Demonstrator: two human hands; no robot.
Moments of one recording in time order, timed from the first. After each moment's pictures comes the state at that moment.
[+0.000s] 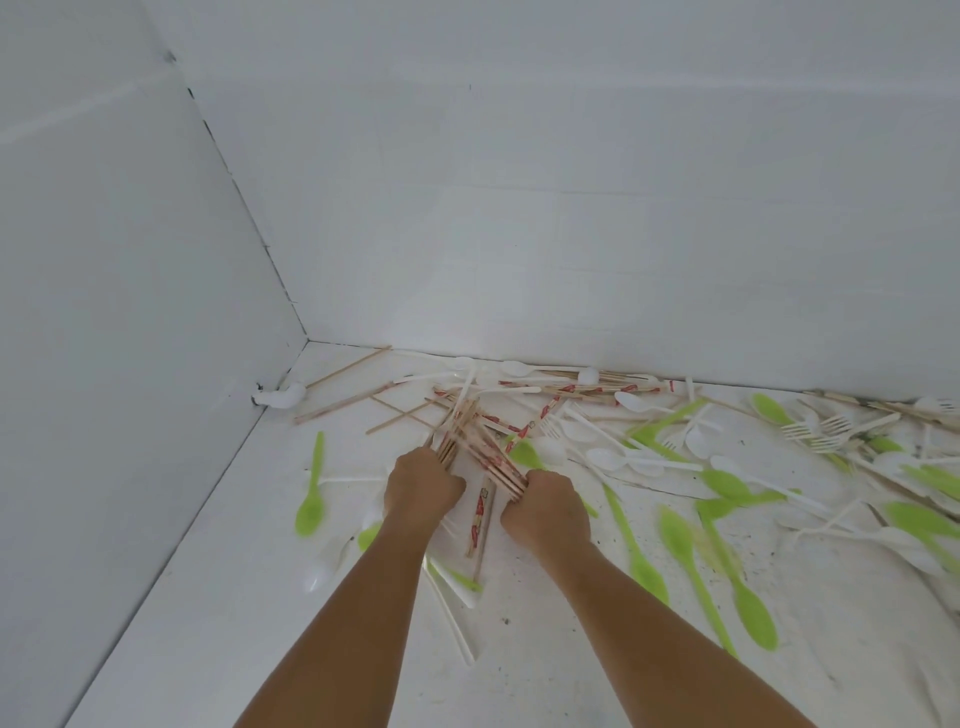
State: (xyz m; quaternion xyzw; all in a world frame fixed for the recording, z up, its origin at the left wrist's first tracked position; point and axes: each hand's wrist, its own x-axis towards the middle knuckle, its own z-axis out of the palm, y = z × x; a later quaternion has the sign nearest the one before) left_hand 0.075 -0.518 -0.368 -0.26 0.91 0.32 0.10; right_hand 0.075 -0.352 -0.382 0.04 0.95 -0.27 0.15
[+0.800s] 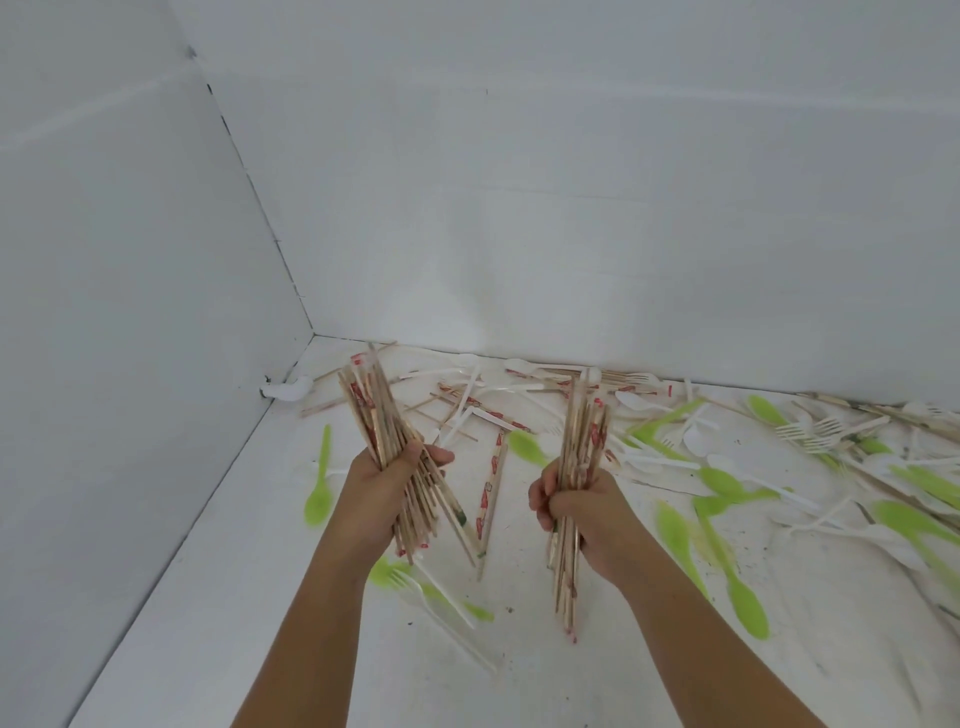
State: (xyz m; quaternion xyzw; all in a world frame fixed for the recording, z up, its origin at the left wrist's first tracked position) left_hand 0.144 -0.551 -0.311 -0.21 0.64 0.74 0.00; right_hand 0.100 -0.308 -0.334 0.04 0.61 -0.76 0.23
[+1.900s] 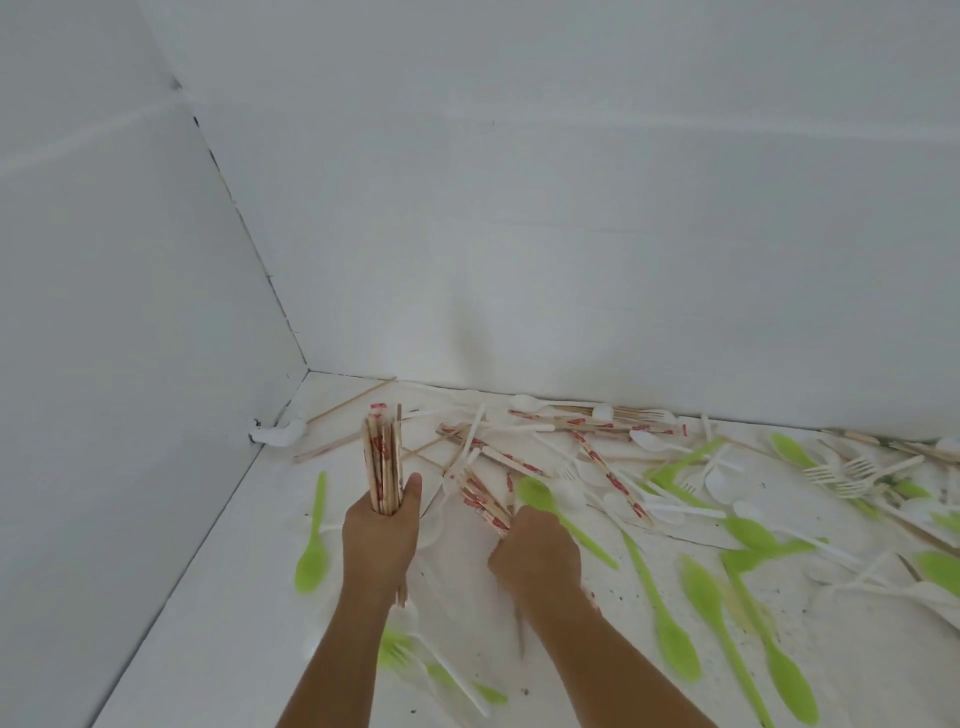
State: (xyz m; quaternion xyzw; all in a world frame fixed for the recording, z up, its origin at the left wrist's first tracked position) left_hand 0.096 -0.563 -0.369 -0.34 0.73 0.58 -0.10; right_hand 0.069 -0.392 -0.372 0.04 0.97 -0.17 0.16
